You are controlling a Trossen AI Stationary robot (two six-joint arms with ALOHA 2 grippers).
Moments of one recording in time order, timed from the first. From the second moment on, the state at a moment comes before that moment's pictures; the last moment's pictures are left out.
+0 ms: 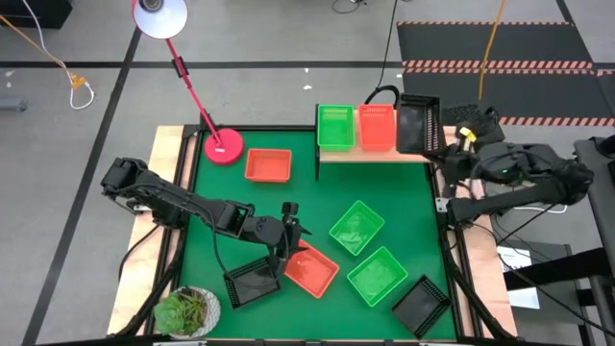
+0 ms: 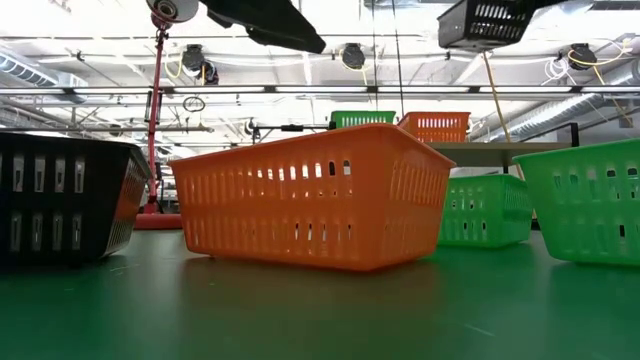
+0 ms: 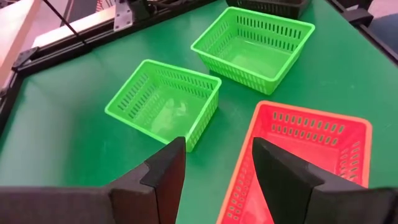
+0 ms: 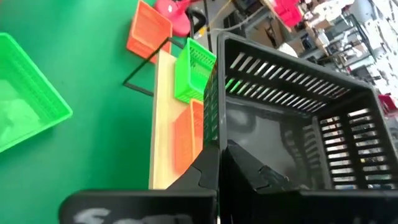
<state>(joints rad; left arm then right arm) -0.31 1.55 1.09 -0.14 -0.21 0.15 0.06 0.63 1.11 -1.04 0.57 -0.55</state>
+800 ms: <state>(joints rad) -0.31 1.55 1.09 -0.10 -0.21 0.25 -0.71 0.73 1.07 -0.98 -0.06 -0.84</state>
